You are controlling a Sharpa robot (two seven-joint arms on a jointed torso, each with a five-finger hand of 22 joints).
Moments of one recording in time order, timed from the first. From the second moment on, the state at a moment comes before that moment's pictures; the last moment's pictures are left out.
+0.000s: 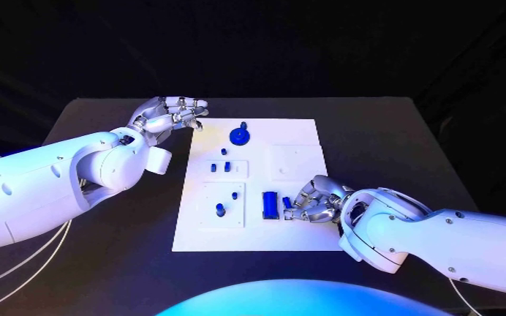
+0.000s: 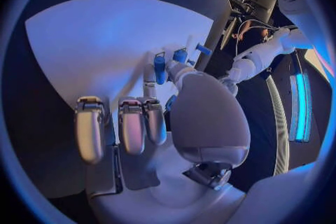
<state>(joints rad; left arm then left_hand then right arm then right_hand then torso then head) 1.15 -0.91 -0.03 1.48 -0.08 -0.18 0.34 1.41 -0.21 0.51 0.10 0.28 0.94 0.18 0.20 0.35 1.03 0.12 0.37 0.18 0.95 0.06 1.08 0.39 0.18 0.79 0.17 0.82 0.79 0.99 -0.97 -0.14 1.91 -1.13 -0.48 -0.58 1.19 -0.20 0.35 0.29 0.22 1.08 0.05 0.37 0.52 1.47 -0.02 1.57 1.31 1.46 -0.08 1.57 1.31 0.02 1.46 0.03 1.51 1.31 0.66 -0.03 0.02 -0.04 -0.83</state>
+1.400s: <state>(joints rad) 1.15 -0.92 -0.03 1.48 -0.08 -0.18 0.32 1.41 -0.21 0.51 0.10 0.28 0.94 0.18 0.20 0.35 1.03 0.12 0.37 0.18 0.95 0.06 1.08 0.39 0.18 0.79 0.17 0.81 0.79 0.99 -0.98 -0.14 1.91 -1.12 -0.46 -0.56 1.28 -0.18 0.27 0.22 0.22 1.07 0.05 0.38 0.53 1.47 -0.02 1.57 1.31 1.46 -0.08 1.57 1.31 0.02 1.46 0.03 1.50 1.31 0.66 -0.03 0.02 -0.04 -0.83</state>
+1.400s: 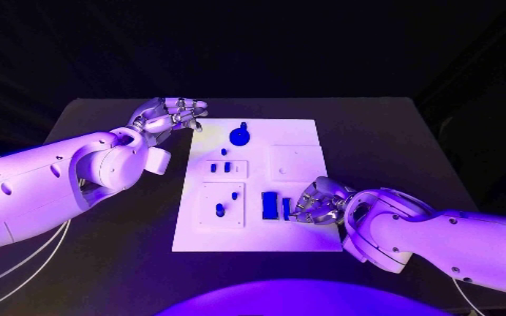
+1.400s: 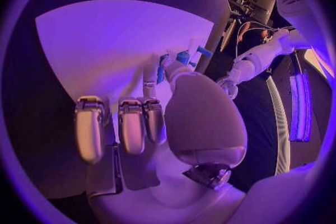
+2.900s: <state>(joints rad) 1.14 -0.85 -0.04 1.39 -0.03 -0.22 0.38 1.40 -0.22 0.52 0.17 0.28 0.91 0.18 0.20 0.35 0.98 0.15 0.31 0.11 0.81 0.11 0.75 0.25 0.18 0.69 0.23 0.52 0.61 1.12 -0.90 -0.13 1.53 -0.61 -0.59 0.05 1.48 -0.08 0.03 0.29 0.22 0.84 0.16 0.30 0.47 1.01 0.09 0.50 0.88 1.13 0.03 0.82 0.69 0.17 1.06 0.13 0.19 1.04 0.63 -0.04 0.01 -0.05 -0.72</state>
